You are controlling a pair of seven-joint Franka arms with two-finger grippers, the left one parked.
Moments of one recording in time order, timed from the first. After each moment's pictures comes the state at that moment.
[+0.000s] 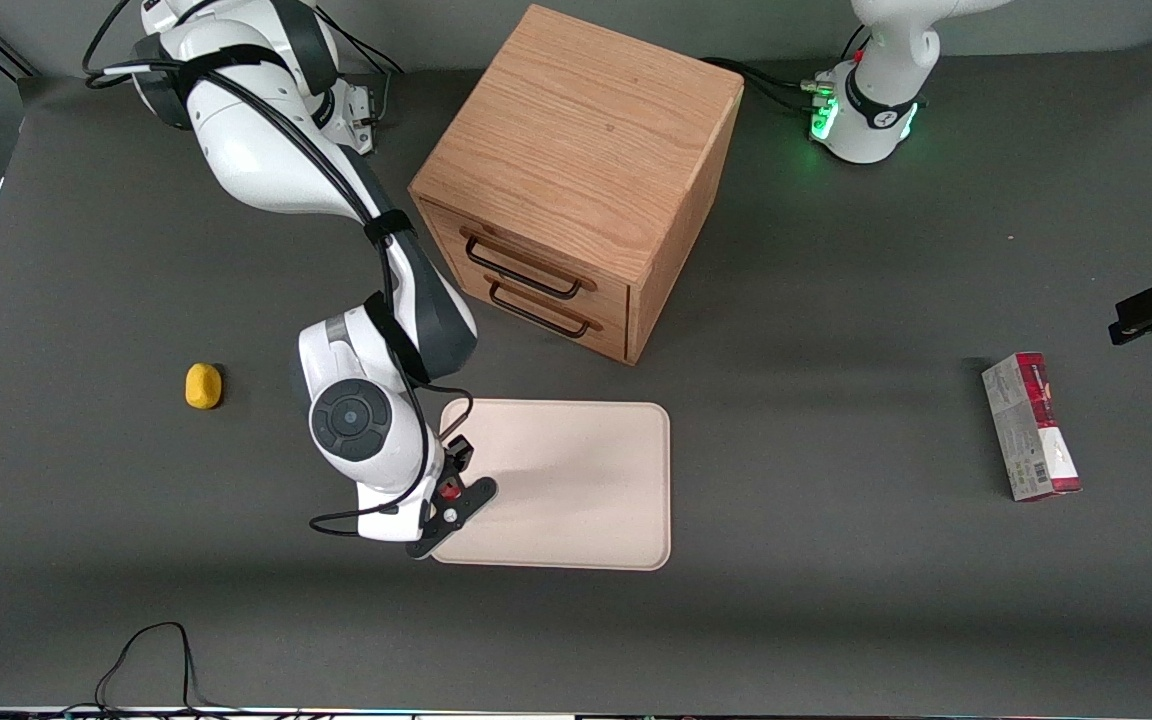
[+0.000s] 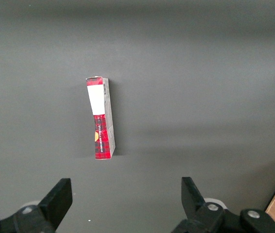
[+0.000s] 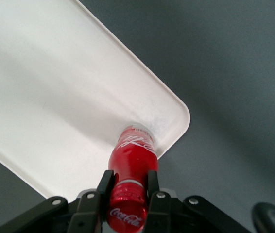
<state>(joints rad) 0.51 0.89 -0.15 -1.00 0.07 1.88 -0.30</state>
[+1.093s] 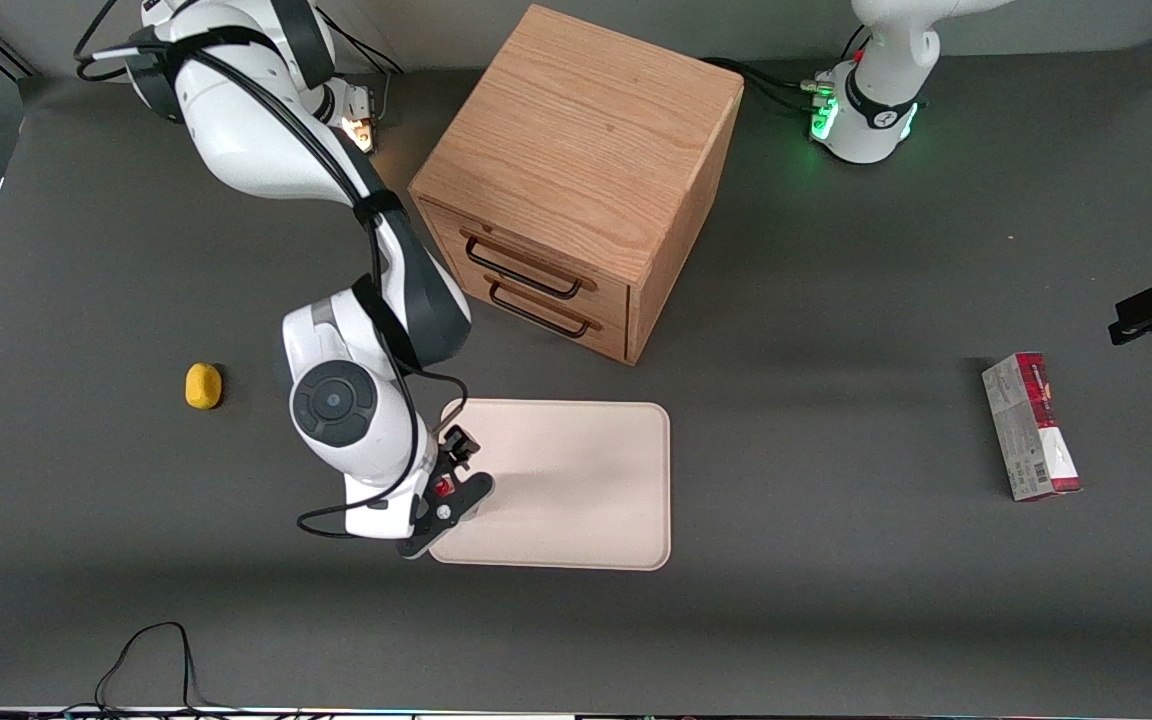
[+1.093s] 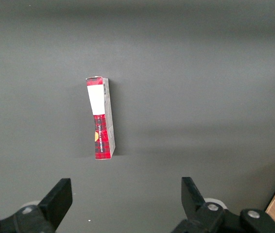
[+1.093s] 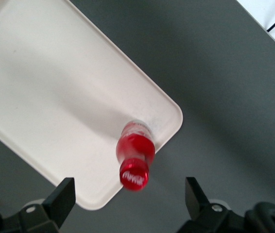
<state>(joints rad) 0.51 0.83 -0.15 -0.95 0.07 1.79 -0.30</state>
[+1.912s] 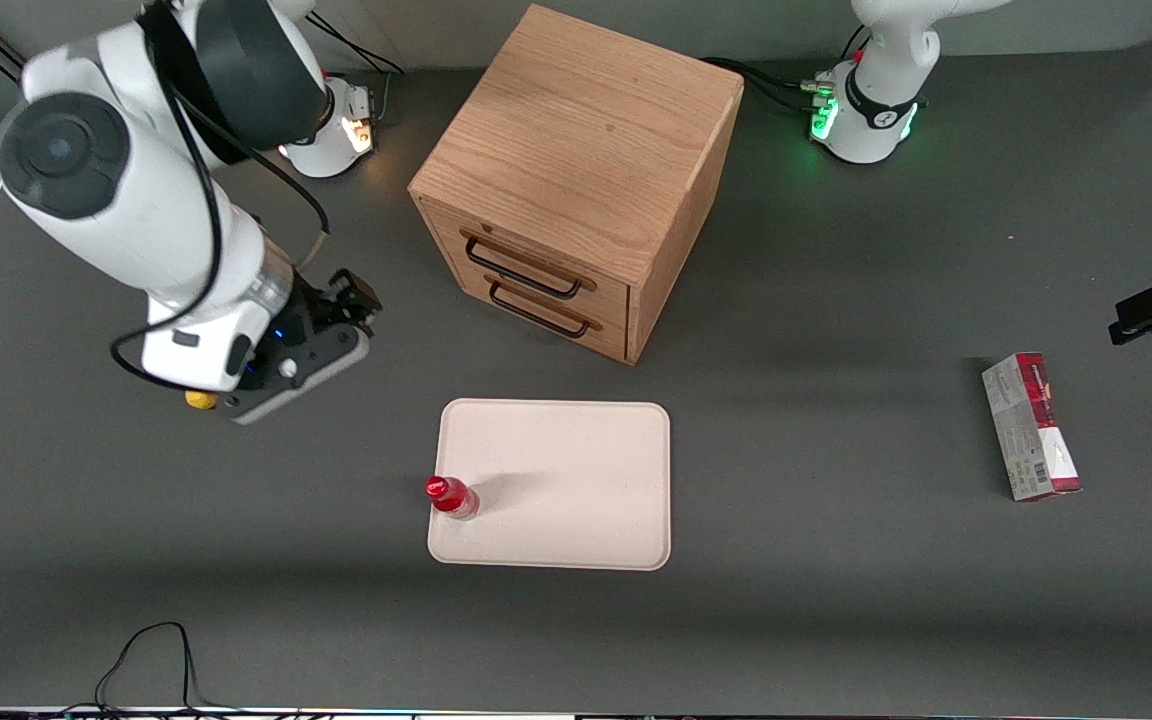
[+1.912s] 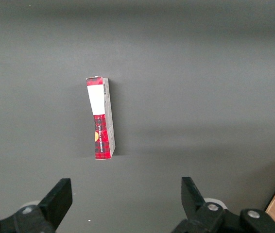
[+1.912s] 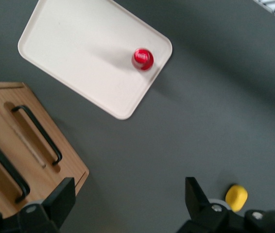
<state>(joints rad) 0.50 0.36 -0.16 -1.16 0.06 1.46 -0.15</state>
